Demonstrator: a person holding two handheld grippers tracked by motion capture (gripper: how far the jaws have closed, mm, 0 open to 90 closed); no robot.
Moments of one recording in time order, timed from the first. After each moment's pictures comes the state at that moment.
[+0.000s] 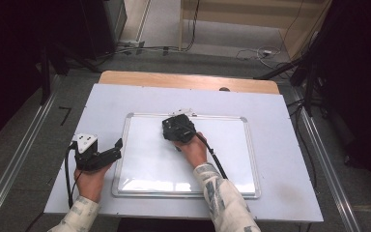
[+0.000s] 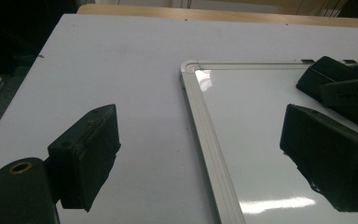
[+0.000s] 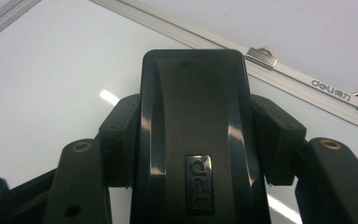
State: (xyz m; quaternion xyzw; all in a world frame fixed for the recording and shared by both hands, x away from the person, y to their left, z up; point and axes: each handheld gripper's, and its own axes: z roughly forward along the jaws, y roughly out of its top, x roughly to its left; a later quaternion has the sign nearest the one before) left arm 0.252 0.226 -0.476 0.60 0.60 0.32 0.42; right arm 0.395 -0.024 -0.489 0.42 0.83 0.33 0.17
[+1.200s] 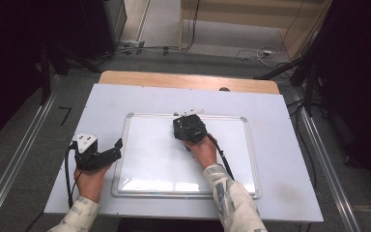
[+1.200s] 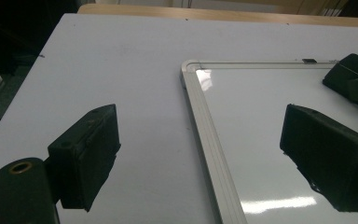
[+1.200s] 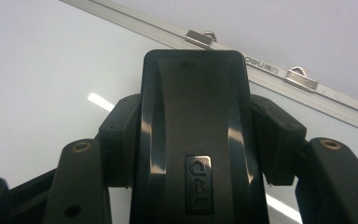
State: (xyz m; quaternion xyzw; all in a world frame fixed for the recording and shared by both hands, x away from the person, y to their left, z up) left arm 0.252 0.227 -0.476 0.60 0.60 0.32 0.42; right arm 0.396 -0.060 -0.487 0.44 0.82 0.32 0.19
